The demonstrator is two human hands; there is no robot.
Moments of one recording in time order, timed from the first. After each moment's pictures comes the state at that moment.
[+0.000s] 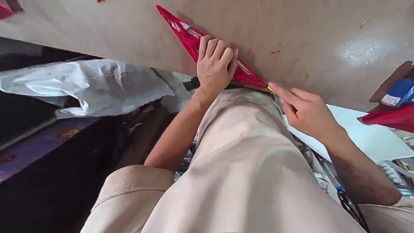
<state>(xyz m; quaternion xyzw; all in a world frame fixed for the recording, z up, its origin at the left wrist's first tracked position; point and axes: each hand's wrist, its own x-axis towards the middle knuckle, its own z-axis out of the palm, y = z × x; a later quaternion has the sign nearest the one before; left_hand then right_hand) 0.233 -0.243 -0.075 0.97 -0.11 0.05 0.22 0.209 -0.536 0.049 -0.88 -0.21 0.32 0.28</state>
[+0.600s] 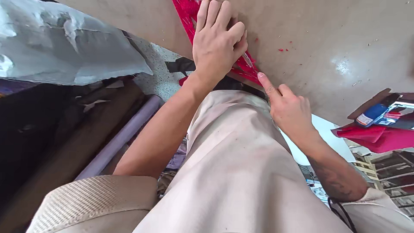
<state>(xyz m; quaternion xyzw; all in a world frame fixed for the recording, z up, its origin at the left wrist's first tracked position) 0.246 -0.257 -0.076 0.98 -0.03 -0.04 0.20 0.209 -0.502 0.017 -0.90 -0.26 0.34 0.07</state>
